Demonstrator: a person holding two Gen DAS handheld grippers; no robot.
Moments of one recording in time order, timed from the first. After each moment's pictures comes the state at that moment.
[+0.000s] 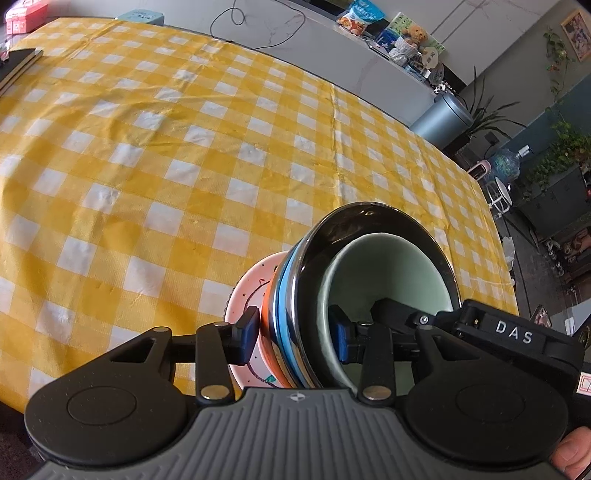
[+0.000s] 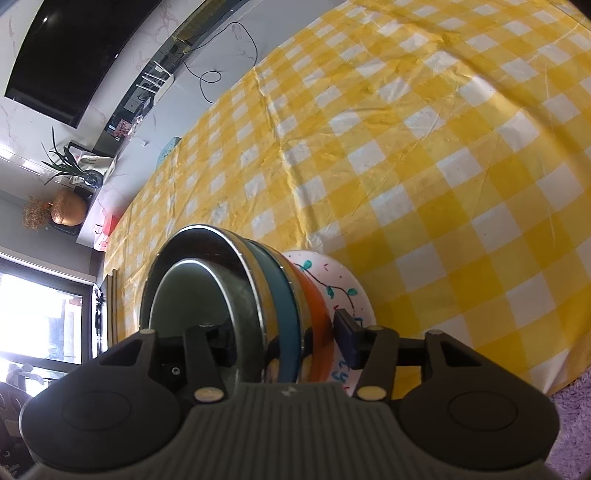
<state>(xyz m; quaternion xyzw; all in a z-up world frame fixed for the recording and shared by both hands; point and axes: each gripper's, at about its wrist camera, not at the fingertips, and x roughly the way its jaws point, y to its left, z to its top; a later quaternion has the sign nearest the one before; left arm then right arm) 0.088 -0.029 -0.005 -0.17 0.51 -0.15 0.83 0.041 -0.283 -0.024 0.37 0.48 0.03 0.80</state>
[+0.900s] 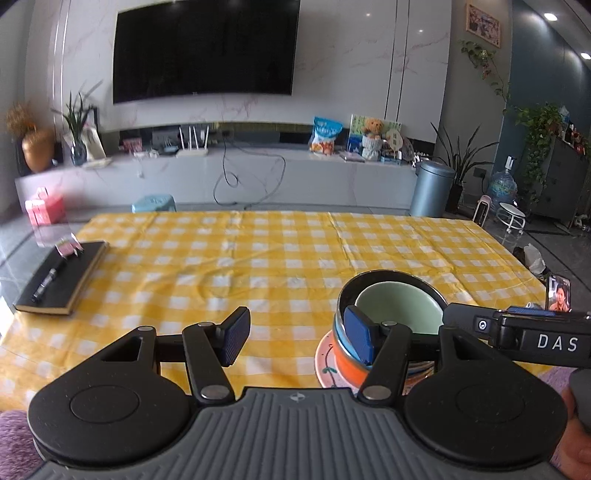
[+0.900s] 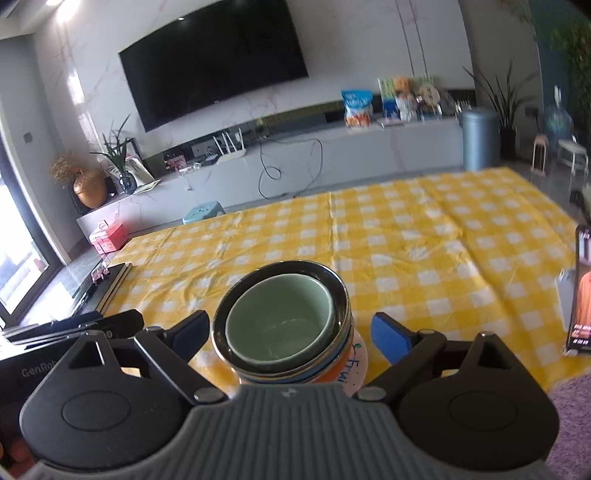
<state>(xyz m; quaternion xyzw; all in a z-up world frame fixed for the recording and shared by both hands) -0.038 0.005 0.077 0.01 0.28 -0.12 0.95 -0.077 -0.217 0.063 0.12 0.28 0.04 0.95</state>
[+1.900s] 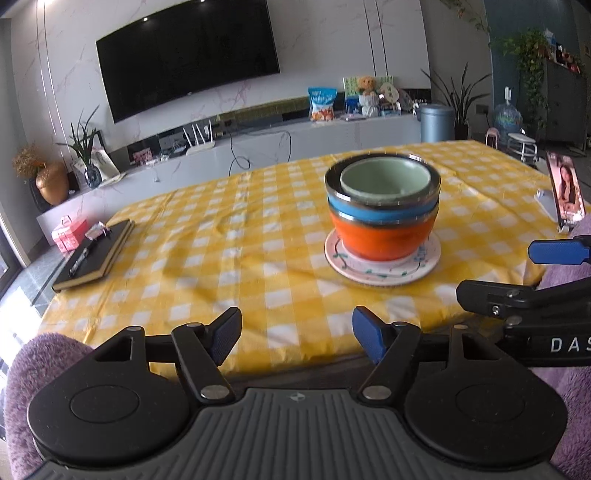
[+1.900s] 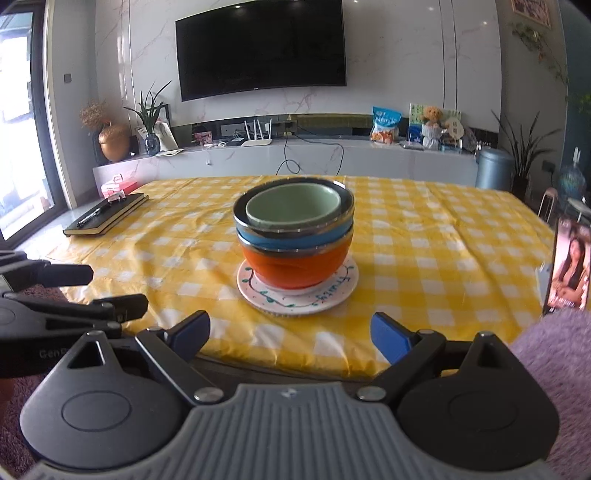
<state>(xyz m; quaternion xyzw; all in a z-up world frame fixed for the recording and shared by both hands) -0.110 -0.008 0.005 0.12 0.30 -0.09 0.94 -0.171 -0.204 -0.012 0.02 0.27 0.06 0.96</state>
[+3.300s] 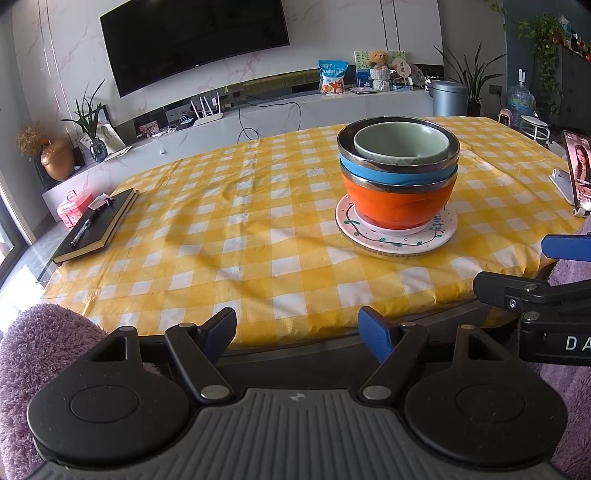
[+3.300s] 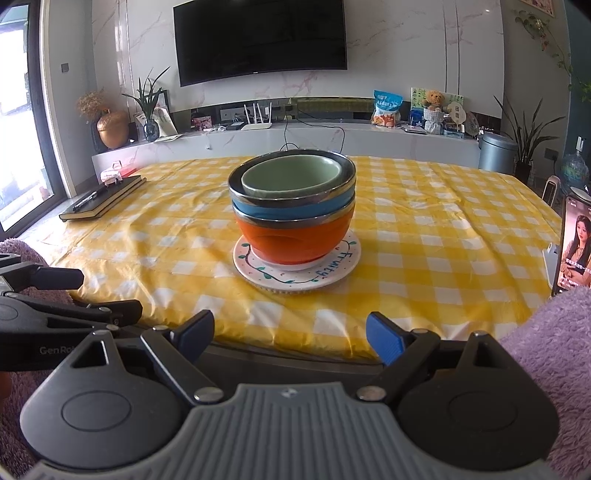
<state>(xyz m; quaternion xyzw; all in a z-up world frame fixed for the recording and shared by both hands) -0.106 -0.004 -0.006 0.12 0.34 -0.07 0.93 -0.165 -0.203 -0.031 0.02 0.29 0.06 0.95</state>
